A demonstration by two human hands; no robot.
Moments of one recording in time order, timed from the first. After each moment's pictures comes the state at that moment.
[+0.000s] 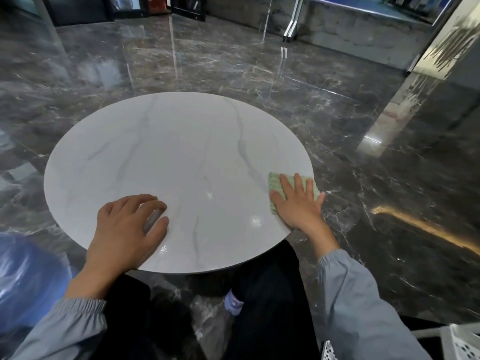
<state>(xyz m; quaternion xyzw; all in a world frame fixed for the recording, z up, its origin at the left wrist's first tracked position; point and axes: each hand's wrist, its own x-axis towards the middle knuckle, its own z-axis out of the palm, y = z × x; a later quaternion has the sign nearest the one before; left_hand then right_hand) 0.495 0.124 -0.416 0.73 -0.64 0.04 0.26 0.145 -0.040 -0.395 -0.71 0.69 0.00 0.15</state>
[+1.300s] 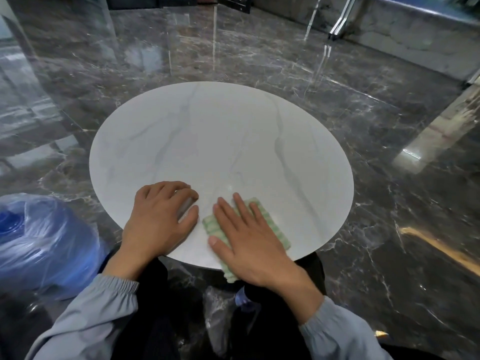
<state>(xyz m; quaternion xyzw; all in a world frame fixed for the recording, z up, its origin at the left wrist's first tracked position) 0.493 0.121 -0.420 0.73 -0.62 0.07 0.27 0.267 0.073 -0.390 -0.94 0.33 -0.01 0.11</state>
